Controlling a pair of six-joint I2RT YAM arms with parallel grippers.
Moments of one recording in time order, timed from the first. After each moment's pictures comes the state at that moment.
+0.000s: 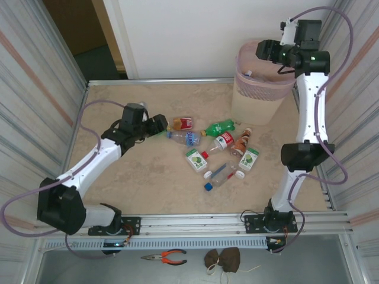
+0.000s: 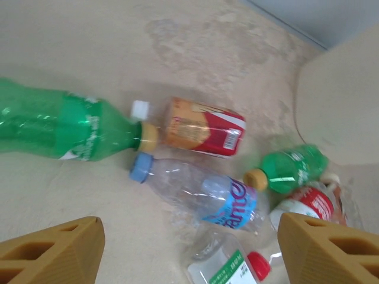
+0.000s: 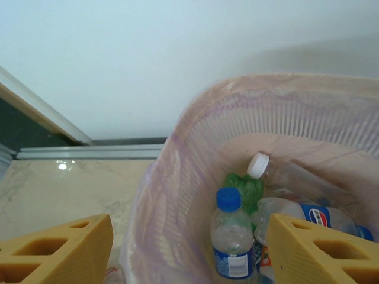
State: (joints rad) left arm -0.39 1.33 1.00 -0.38 0.05 -0.71; right arm -0.03 1.93 2.46 -1.03 -0.31 0.18
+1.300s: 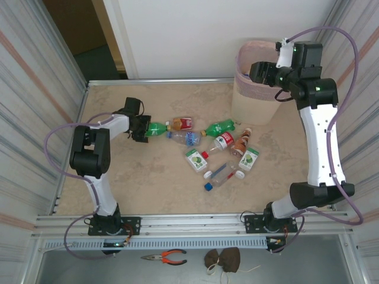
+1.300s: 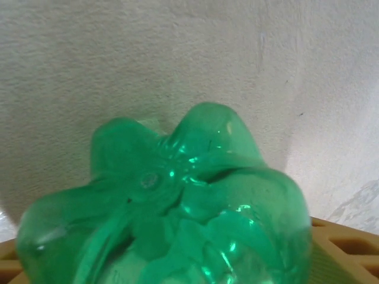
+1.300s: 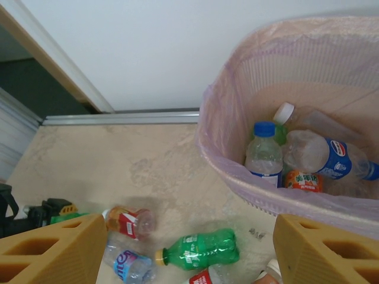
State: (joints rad) left arm -0.16 1.92 1.24 -0.42 0.16 -1.58; right arm 0.10 1.49 1.99 -0.99 -0.21 0.20
